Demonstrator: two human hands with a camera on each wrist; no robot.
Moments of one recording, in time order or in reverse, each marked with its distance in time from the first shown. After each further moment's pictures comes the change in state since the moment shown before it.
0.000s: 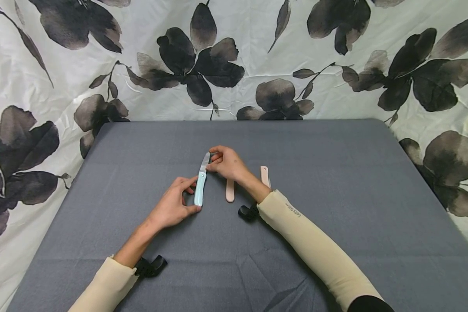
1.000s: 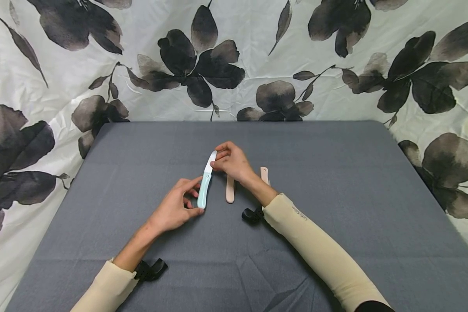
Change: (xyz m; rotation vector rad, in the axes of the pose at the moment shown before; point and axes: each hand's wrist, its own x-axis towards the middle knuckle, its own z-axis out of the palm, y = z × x) left_hand -0.003 0.006 -0.001 -0.156 -0.005 0.060; right_hand -0.007 -0.002 -0.007 0.327 0.067 0.013
